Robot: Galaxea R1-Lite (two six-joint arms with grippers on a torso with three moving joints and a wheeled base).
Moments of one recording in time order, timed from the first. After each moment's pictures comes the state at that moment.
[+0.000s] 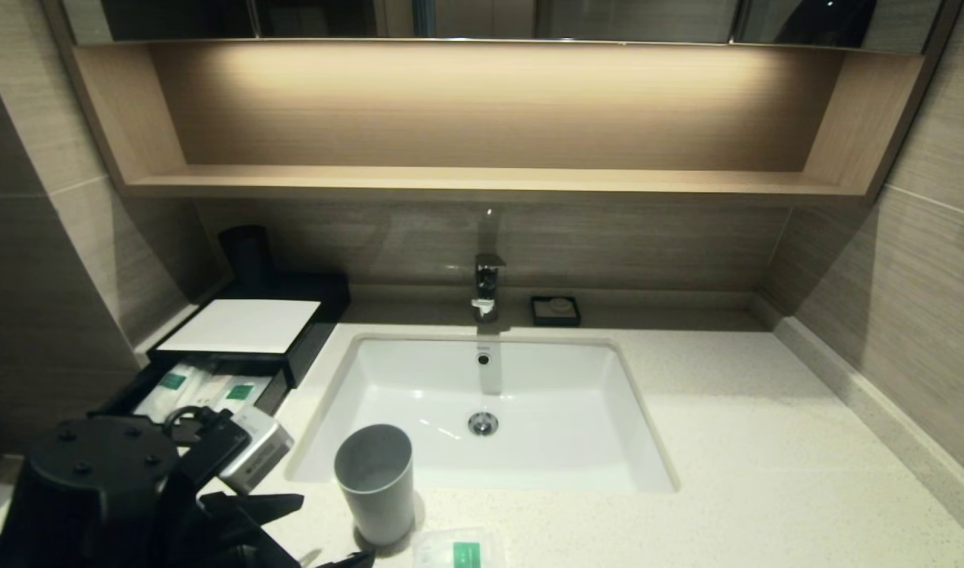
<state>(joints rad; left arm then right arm) -0.65 1.29 -0.36 -0.32 -0.02 -0.11 0.00 0.00 0.00 0.00 0.00 0.00</state>
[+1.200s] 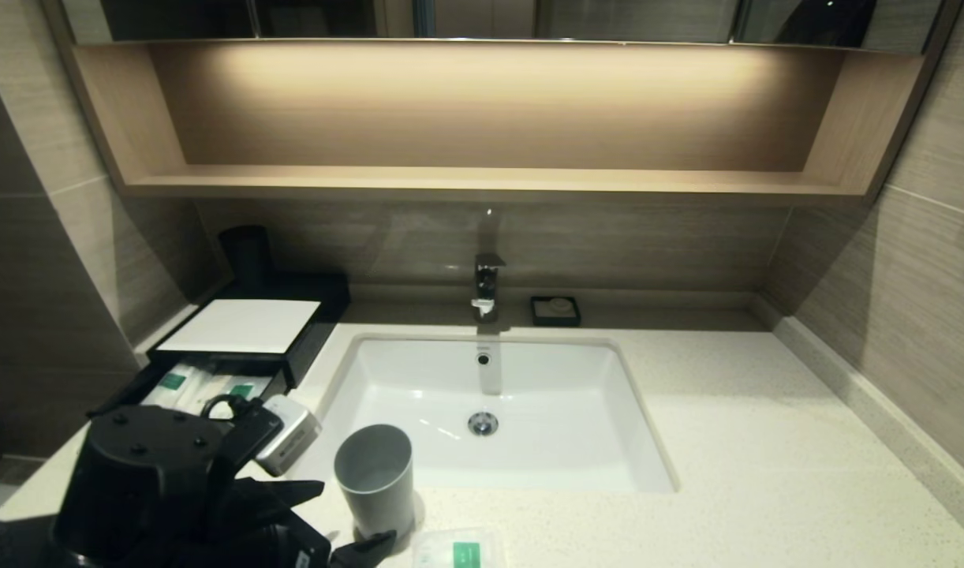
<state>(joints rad) -0.66 1.38 -0.37 -0.40 -0.02 -0.12 0.00 0.00 0.00 0.00 0.00 0.00</state>
